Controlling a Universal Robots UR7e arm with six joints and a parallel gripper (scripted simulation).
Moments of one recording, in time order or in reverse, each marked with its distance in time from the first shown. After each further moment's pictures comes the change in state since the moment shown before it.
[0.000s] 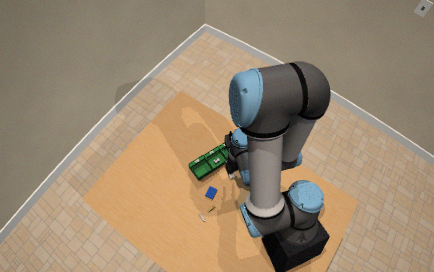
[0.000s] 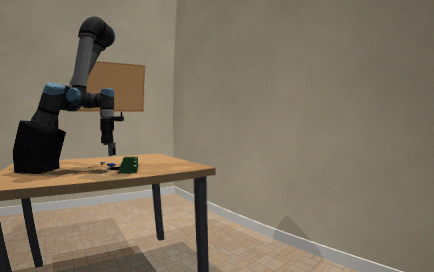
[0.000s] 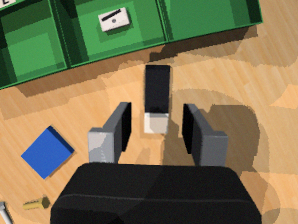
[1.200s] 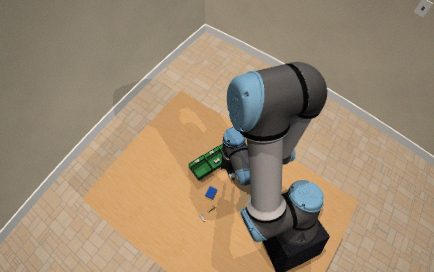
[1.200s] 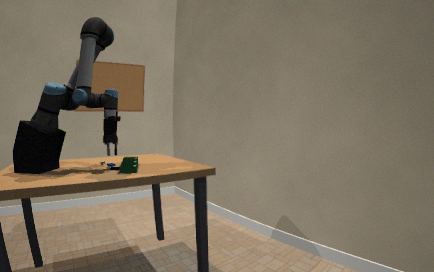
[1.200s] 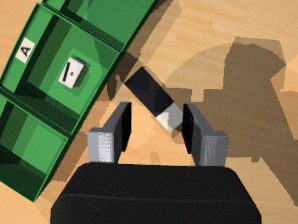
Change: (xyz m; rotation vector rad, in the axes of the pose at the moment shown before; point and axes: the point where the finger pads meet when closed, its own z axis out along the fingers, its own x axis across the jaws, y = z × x) arm -0.001 -0.001 0.000 -0.003 0.029 0.761
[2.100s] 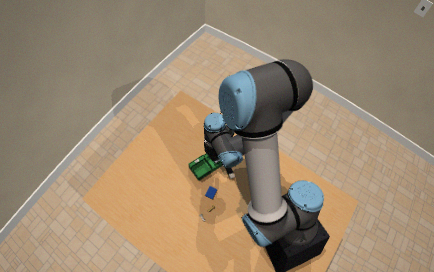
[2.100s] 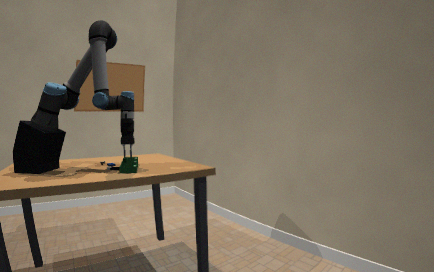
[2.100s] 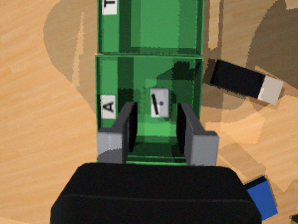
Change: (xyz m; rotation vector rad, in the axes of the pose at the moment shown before) arm -0.081 -0.026 0.009 -0.014 -0.026 0.553
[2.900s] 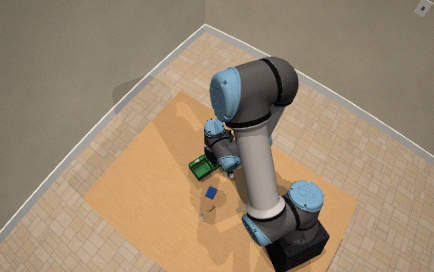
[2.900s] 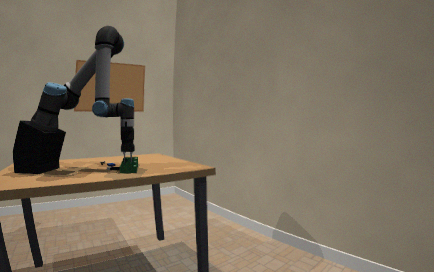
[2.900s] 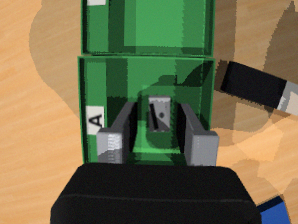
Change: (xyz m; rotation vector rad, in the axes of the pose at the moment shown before) arm 0.001 0.000 0.040 0.000 0.002 0.000
